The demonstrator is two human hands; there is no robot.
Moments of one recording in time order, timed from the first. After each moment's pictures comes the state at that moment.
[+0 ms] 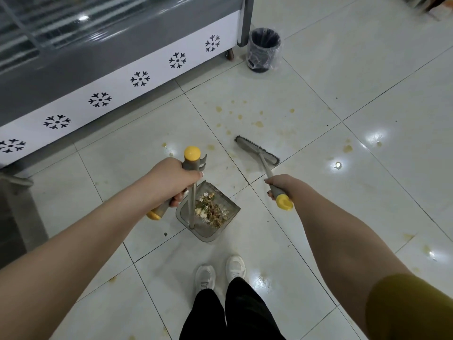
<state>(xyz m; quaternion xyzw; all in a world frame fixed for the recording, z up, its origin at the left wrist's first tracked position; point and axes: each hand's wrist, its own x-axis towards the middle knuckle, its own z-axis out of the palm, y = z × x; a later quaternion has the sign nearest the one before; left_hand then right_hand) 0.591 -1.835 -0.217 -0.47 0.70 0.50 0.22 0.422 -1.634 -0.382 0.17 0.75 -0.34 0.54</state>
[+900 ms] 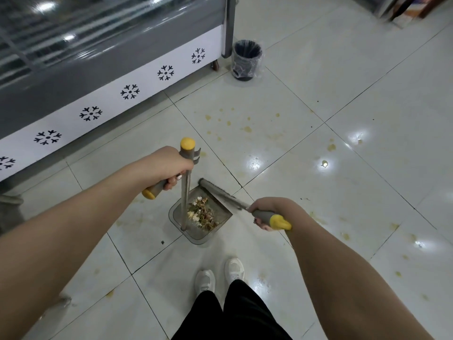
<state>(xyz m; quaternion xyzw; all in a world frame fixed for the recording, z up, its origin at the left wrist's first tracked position) 0.574 -1.850 -0.200 -0.42 0.75 0.42 0.28 0.496 -1.620 -0.331 0.19 0.68 -0.23 0.67</state>
